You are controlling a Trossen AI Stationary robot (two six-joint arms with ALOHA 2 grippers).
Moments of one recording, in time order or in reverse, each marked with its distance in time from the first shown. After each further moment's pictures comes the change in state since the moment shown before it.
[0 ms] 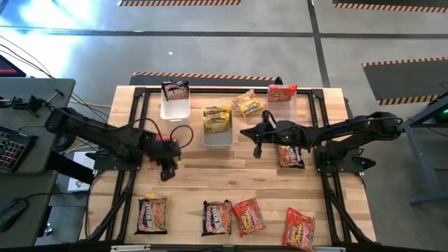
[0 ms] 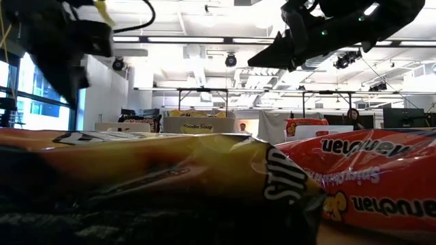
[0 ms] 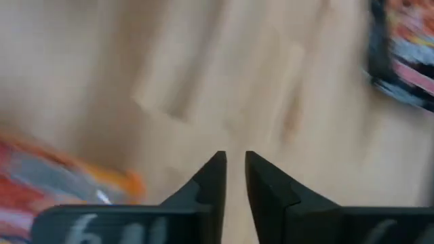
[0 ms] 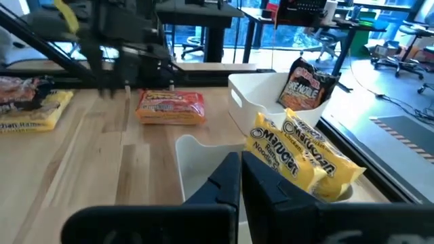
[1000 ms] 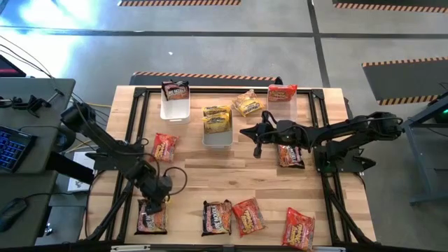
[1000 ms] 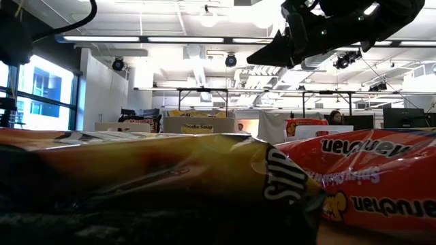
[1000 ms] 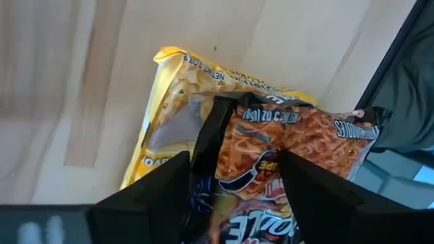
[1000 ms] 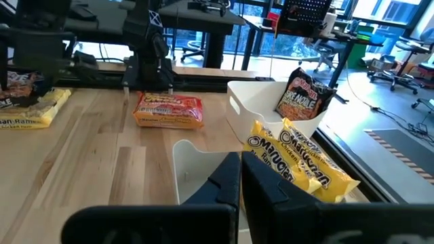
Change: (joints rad) left arm -0.502 0.247 0.029 0.073 0.193 -0.495; right arm -0.001 0.001 0.001 0.024 -0.003 -0.057
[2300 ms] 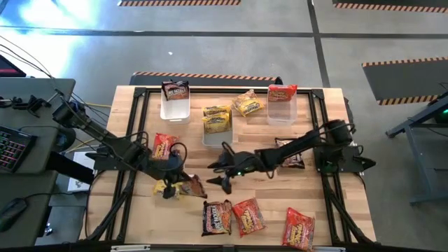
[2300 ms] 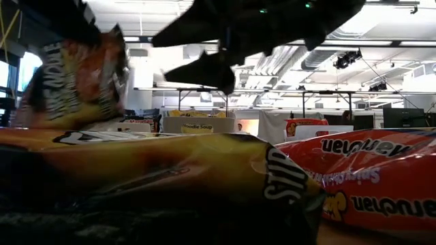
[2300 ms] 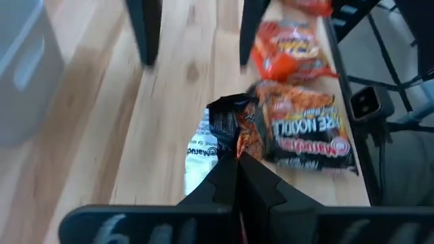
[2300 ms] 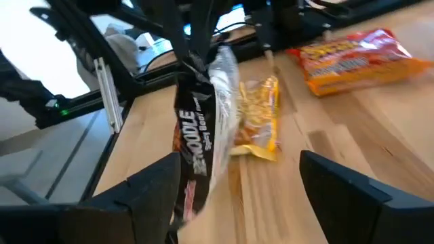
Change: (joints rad) left arm 0.184 -0.193 -0.001 0.342 -0.525 0.558; right arm 0.249 0.596 0.508 -0.055 -0.152 0.508
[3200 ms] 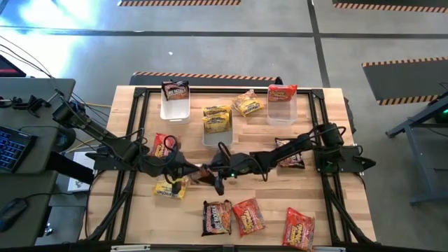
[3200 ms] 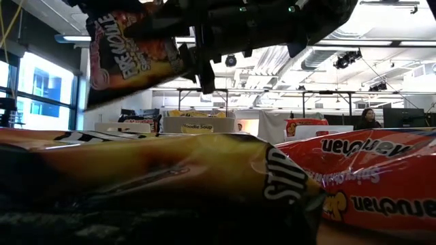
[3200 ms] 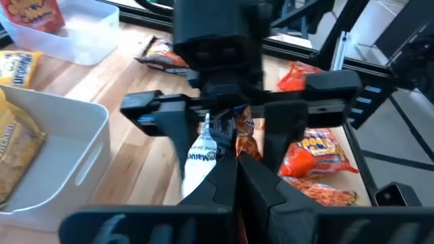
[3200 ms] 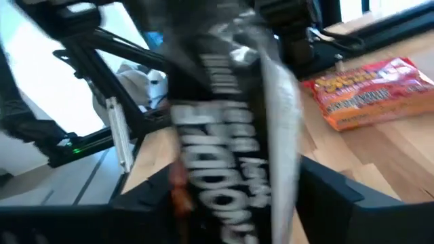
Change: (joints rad) left arm 0.000 0.000 0.001 0.237 -0.250 0.094; right arm 0.010 0.101 0.075 0.161 0.021 0.040
